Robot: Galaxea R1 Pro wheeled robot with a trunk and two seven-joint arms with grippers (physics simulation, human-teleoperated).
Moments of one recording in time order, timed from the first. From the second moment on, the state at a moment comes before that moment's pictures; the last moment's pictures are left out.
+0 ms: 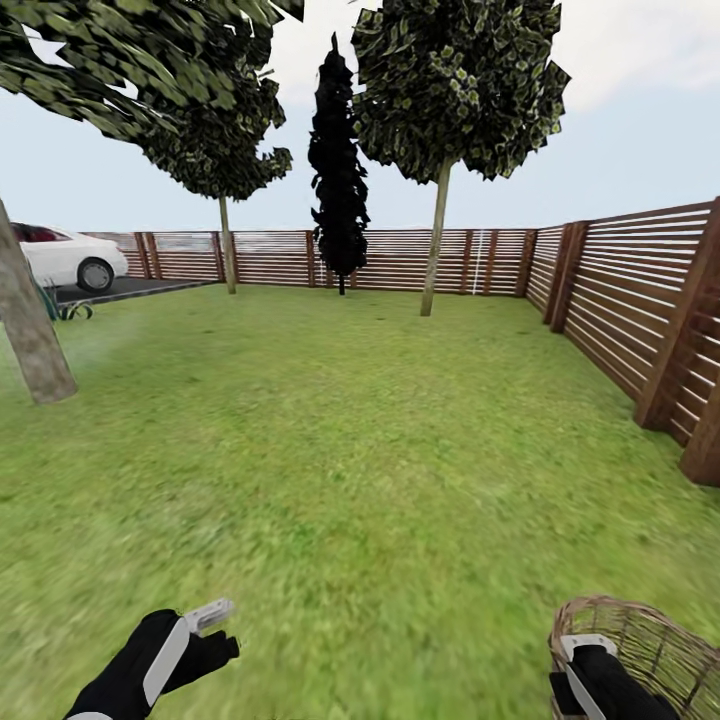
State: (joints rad) left arm -0.45 0.08 0.10 -0.65 0.33 0.76 0.12; right arm -0.45 -0.20 0.01 -0.45 0.01 0.57 -0.10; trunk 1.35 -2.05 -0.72
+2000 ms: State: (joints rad) left arm -0.45 0.09 0.10 -0.66 0.33 0.76 0.05; right arm -0.45 -0.20 0.00 -0.45 0.01 0.57 -0.10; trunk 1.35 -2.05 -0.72
